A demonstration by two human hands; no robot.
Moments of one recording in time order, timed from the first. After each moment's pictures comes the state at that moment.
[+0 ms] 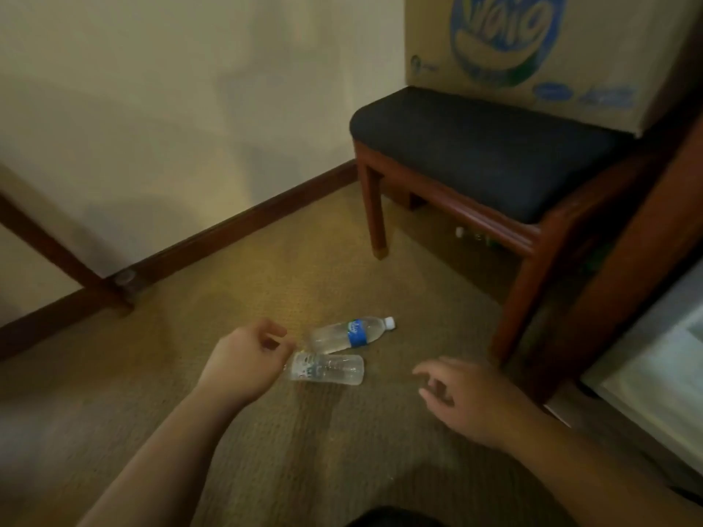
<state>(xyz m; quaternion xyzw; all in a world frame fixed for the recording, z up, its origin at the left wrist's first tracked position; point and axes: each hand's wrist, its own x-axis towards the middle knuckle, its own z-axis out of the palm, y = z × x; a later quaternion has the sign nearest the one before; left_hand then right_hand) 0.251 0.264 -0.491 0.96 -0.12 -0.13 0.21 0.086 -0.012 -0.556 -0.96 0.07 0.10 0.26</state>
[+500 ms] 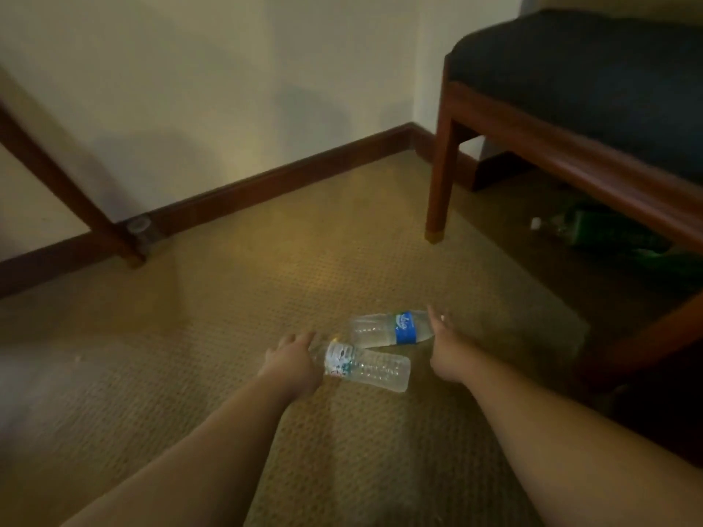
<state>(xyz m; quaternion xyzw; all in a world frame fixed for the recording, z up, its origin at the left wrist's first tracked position) 0.345 0.287 -0.660 0.96 -0.09 -0.27 0.07 0.287 0.023 -0.699 -0.92 0.22 0.23 0.23</state>
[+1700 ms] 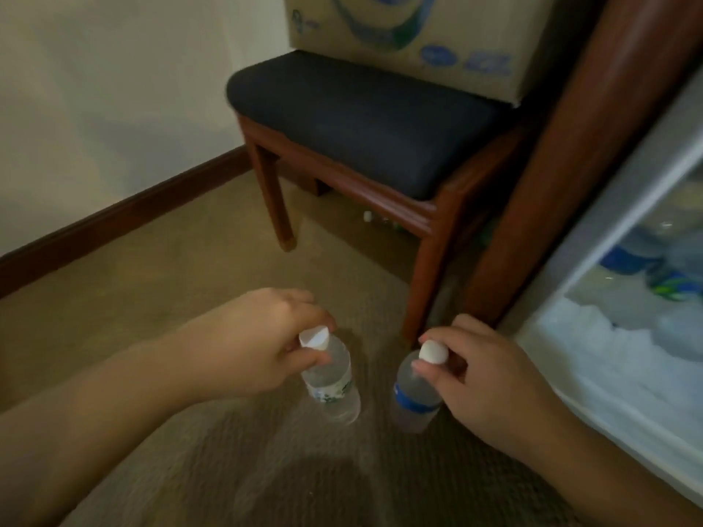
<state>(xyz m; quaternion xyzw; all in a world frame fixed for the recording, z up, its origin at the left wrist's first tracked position) 0.240 0.126 -0.467 0.77 -0.63 -0.10 0.06 0.016 -0.062 -0.515 -0.92 0.24 -0.07 0.29</state>
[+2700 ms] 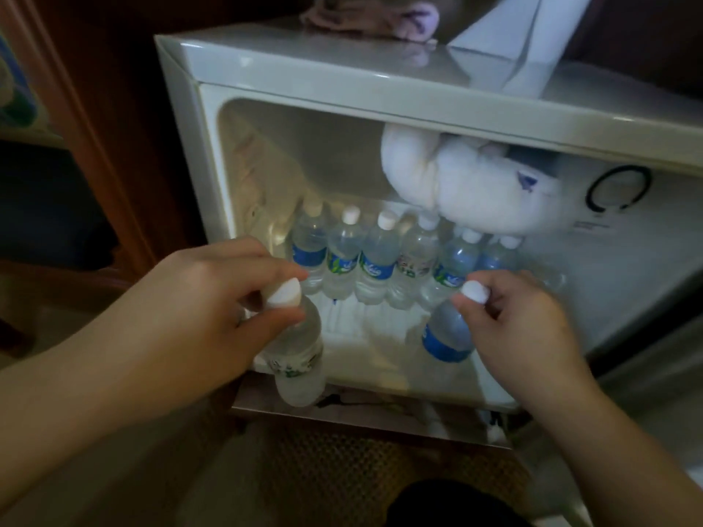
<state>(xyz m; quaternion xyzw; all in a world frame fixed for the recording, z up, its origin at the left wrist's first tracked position) 0.056 -0.019 -0.351 0.58 -0.76 -0.04 0.27 -0.248 -0.130 -0.411 -0.72 0.60 -0.32 0.13</state>
